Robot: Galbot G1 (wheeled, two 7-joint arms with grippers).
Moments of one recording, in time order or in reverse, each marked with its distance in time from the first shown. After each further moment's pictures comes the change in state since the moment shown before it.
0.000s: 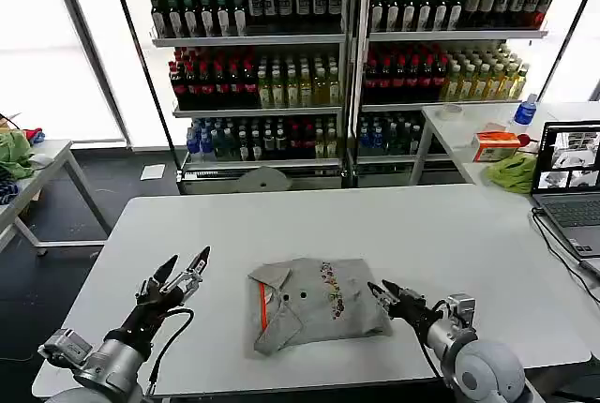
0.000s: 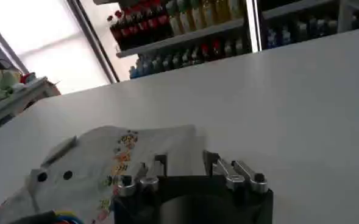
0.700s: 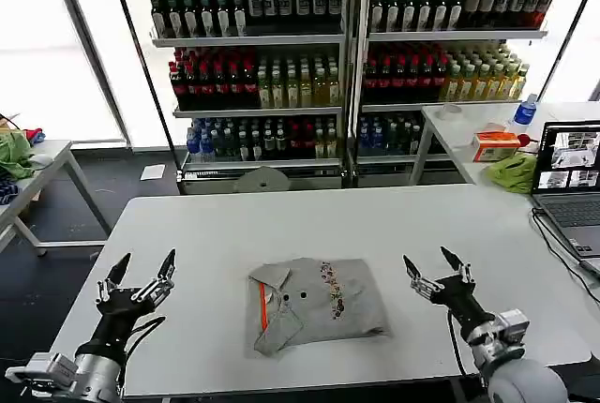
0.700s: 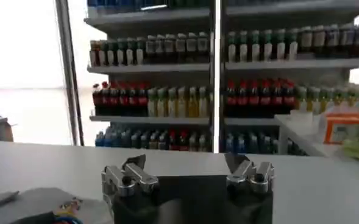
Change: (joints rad) left arm 0.070 -0.085 -0.071 0.020 0.422 -0.183 0.078; right arm -0.185 0.055 0.222 0.052 -0.333 0.366 -0.114
